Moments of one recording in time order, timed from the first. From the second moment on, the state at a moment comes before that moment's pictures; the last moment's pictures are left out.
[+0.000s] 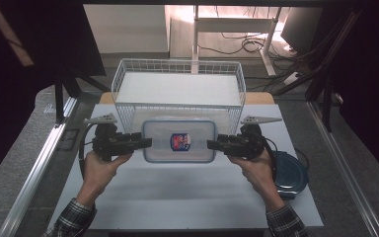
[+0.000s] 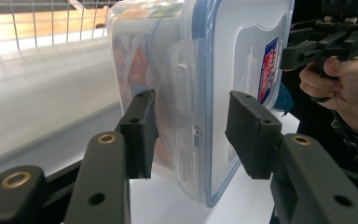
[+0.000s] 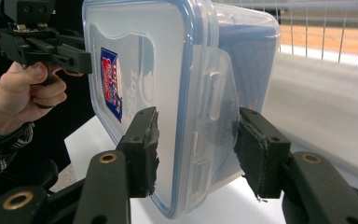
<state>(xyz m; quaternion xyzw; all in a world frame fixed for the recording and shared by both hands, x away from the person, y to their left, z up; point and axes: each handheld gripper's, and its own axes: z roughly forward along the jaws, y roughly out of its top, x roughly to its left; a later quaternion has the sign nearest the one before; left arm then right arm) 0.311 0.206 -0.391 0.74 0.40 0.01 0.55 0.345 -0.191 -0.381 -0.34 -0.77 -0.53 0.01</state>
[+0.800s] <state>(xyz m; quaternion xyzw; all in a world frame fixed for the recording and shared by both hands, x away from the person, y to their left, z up) 0.354 0.227 -0.336 0.72 0.39 0.03 0.57 0.392 -0.173 -0.320 -0.32 -0.77 -0.56 -0.01</state>
